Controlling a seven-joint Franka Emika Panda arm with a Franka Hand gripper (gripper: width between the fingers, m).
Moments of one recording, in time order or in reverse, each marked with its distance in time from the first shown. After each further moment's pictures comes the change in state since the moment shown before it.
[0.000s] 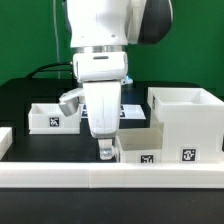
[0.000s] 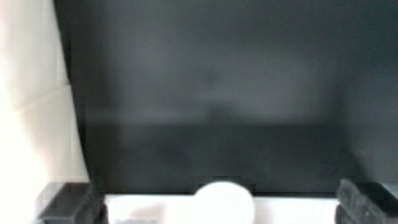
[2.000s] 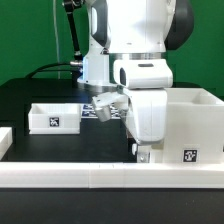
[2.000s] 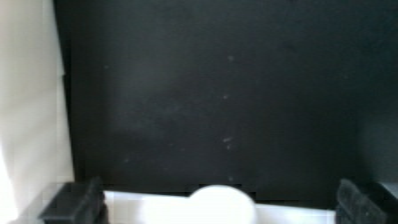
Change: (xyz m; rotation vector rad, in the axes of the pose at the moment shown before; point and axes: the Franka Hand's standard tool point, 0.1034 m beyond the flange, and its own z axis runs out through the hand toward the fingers) arm 0.049 0.002 0.009 0.019 -0.034 -0.104
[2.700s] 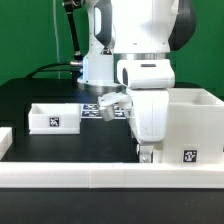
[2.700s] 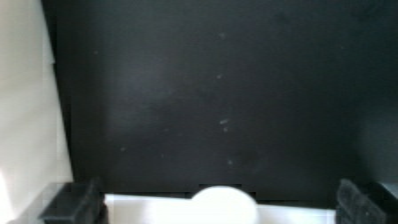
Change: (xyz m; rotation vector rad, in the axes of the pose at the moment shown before) arm 0.006 0.000 0.000 -0.003 0.000 0.058
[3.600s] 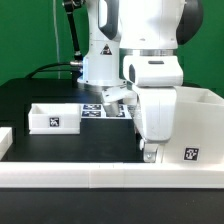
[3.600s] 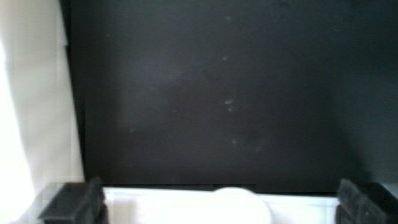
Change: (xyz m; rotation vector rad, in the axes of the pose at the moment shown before) arm 0.002 0.004 -0.007 0.044 -0.018 -0.006
